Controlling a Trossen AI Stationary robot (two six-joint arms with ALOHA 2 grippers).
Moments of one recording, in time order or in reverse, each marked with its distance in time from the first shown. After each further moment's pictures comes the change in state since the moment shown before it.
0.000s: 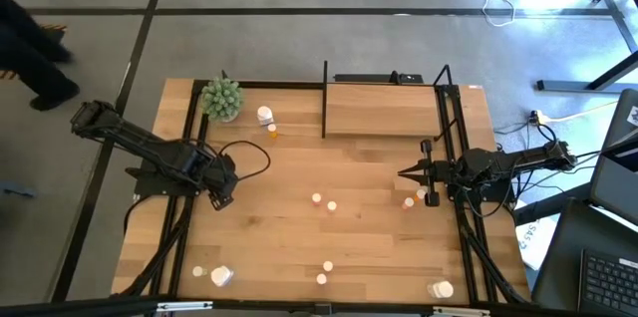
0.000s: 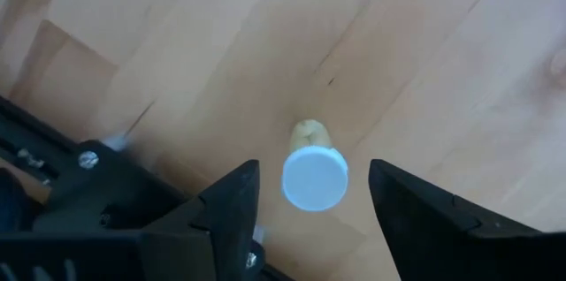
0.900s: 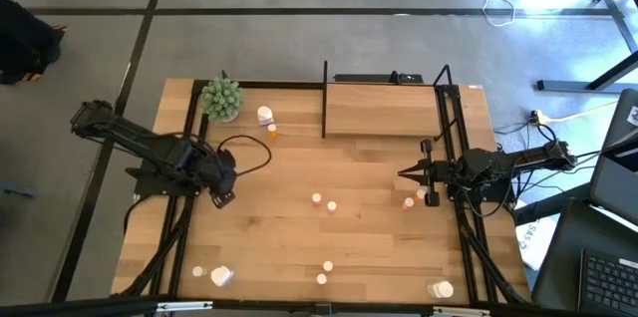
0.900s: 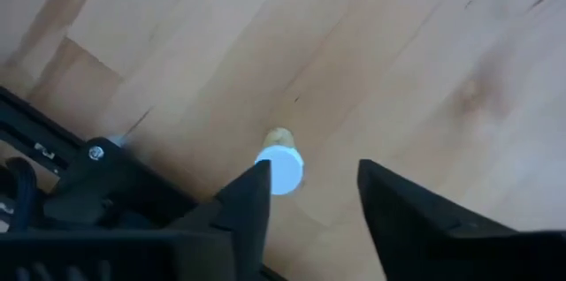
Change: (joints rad) left arm -0.001 0.000 0.145 -0.074 -0.020 -0.010; right arm 0.000 0.000 0.000 0.000 0.000 0.000
